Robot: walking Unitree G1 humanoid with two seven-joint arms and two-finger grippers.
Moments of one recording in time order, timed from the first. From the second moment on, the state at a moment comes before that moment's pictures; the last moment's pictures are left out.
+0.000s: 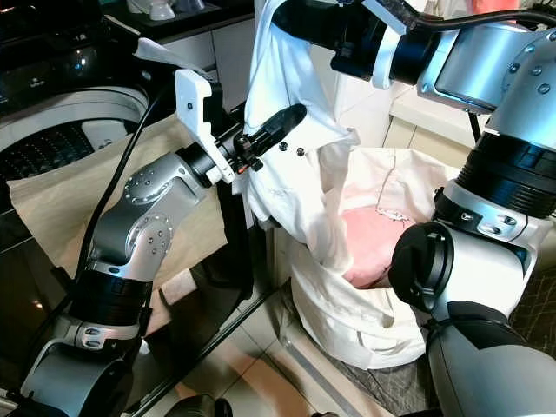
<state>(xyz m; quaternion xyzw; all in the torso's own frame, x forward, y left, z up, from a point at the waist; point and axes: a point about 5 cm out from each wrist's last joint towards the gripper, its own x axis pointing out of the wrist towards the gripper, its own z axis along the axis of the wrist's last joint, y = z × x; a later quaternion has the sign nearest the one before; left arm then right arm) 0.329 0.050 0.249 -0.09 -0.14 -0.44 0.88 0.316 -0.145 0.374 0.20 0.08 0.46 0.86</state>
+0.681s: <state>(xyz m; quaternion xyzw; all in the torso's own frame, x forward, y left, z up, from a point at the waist) 0.330 0.053 0.250 -0.09 -0.14 -0.44 0.88 0.316 -0.143 0.366 0.20 0.09 0.45 0.86</state>
